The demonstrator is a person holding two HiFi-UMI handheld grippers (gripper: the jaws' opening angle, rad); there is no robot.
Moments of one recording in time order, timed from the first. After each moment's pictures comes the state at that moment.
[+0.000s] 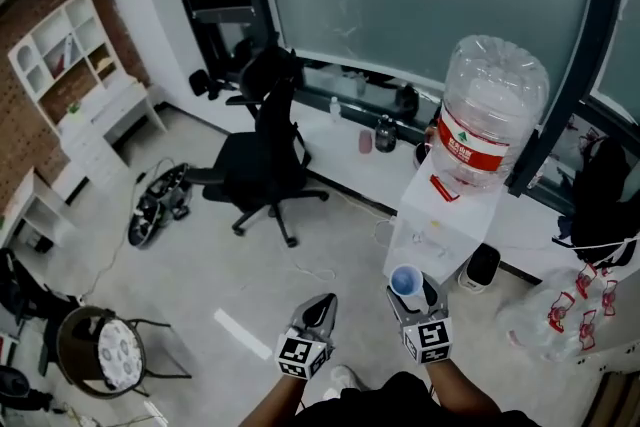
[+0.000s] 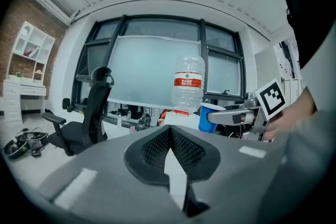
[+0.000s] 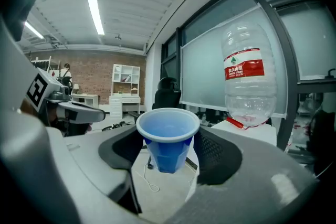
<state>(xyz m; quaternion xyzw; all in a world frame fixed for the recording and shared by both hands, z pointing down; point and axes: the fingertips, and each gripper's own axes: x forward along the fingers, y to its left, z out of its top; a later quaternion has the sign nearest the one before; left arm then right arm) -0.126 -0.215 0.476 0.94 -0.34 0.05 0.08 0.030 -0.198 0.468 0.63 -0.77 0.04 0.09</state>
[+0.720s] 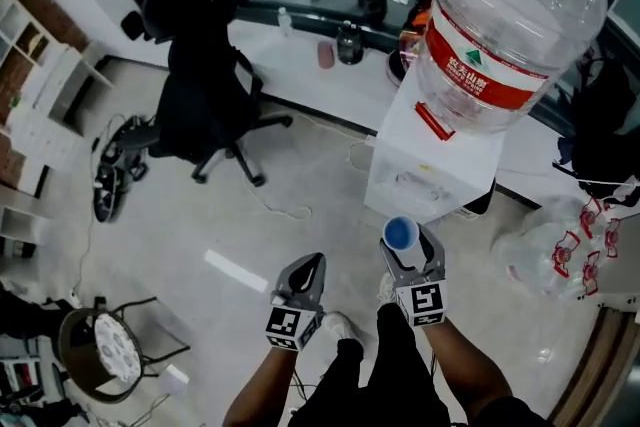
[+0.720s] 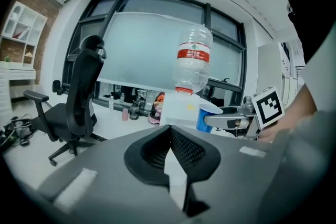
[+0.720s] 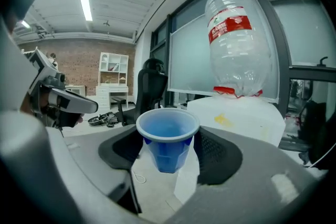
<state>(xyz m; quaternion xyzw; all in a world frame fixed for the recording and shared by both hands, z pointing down) -0.069 -0.282 0.566 0.94 -0.30 0.10 0.11 0.092 -0.259 0.569 0.67 -0.73 0.07 0.11</state>
